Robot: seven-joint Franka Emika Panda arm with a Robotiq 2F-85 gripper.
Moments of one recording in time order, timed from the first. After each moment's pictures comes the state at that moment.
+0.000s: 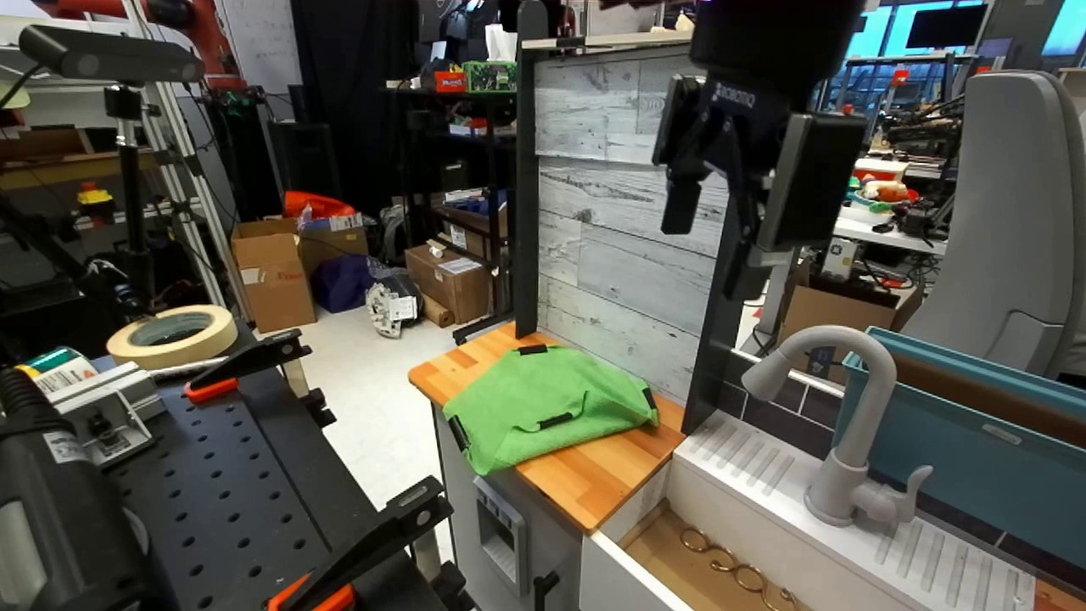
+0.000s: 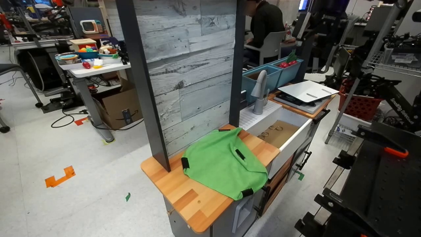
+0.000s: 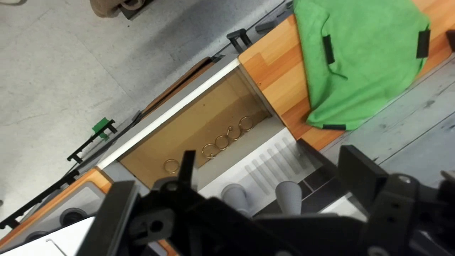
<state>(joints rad) -0.16 0.32 -0.19 -2.07 0.23 2.36 0.06</state>
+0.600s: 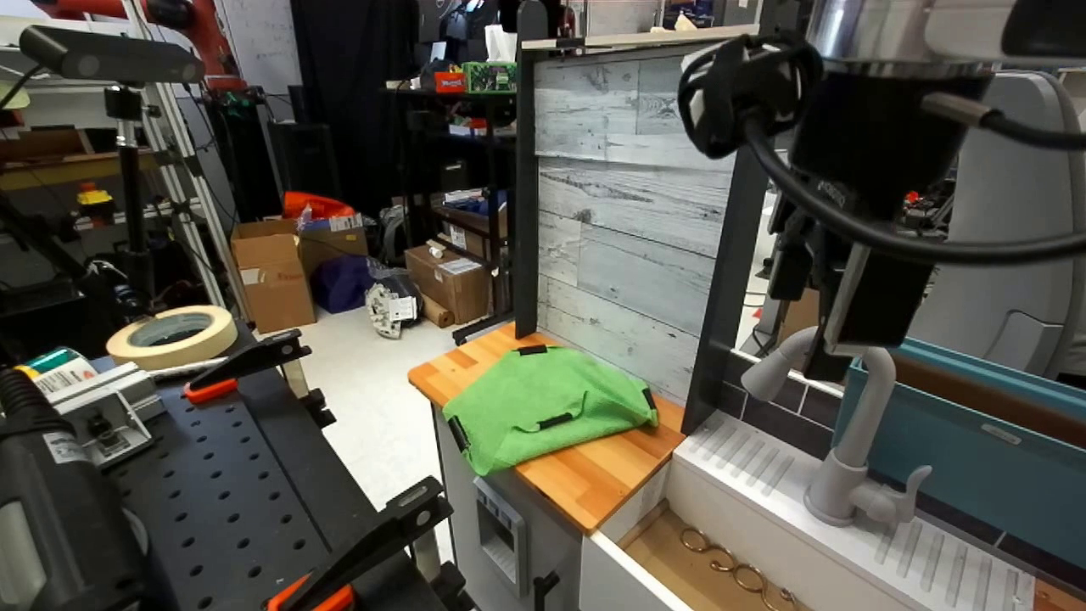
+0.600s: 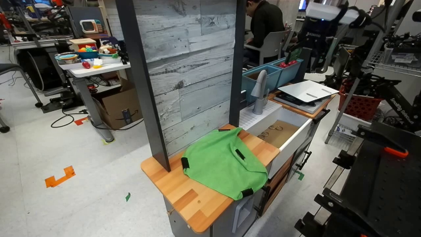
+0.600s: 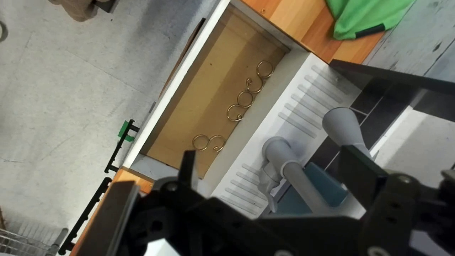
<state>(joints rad) -0.21 0.53 -0.19 -1.91 0.28 2.48 0.33</state>
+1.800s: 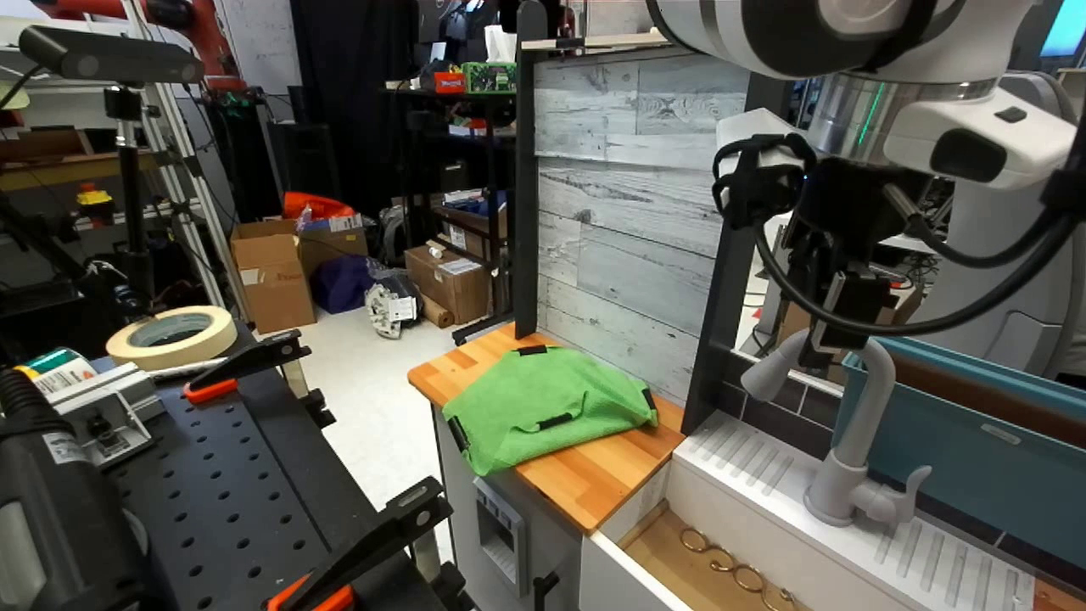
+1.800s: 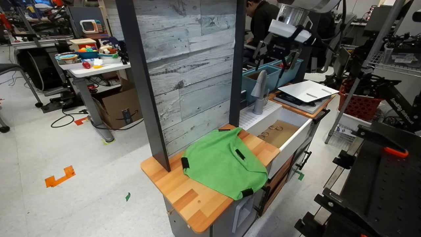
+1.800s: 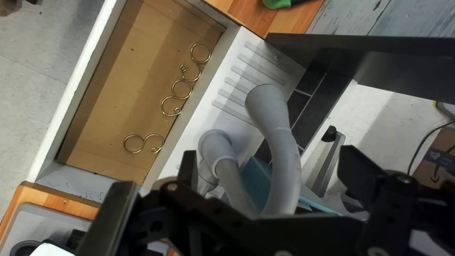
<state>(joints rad) -0.22 0.81 -0.11 -1.57 0.36 2.47 0.39</state>
